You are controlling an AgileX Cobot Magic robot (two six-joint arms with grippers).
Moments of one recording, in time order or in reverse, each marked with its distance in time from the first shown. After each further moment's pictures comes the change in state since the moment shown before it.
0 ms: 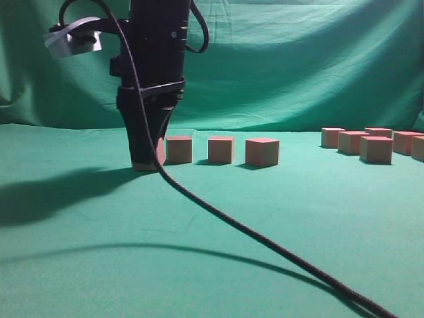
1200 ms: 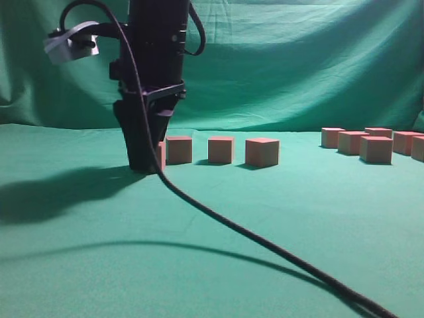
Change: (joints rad) left arm 0.000 0.000 0.000 0.000 0.000 0.000; right arm 0.000 0.015 -0.020 0.000 0.015 -0.061
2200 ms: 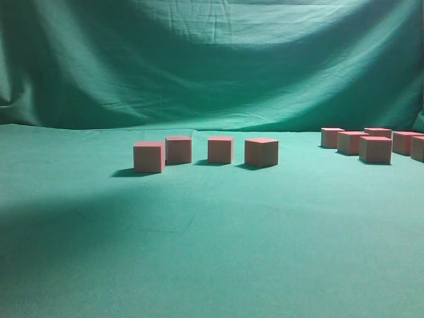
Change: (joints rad) left arm 0.000 0.000 0.000 0.000 0.000 0.000; right arm -0.218 -0.365 -0.113 -0.111 0.210 0.623
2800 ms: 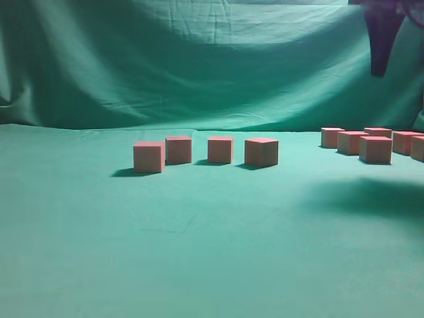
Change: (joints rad) left arm 0.000 0.000 0.000 0.000 0.000 0.000; right arm -0.441 -0.127 0.583 0.242 -0.160 0.240
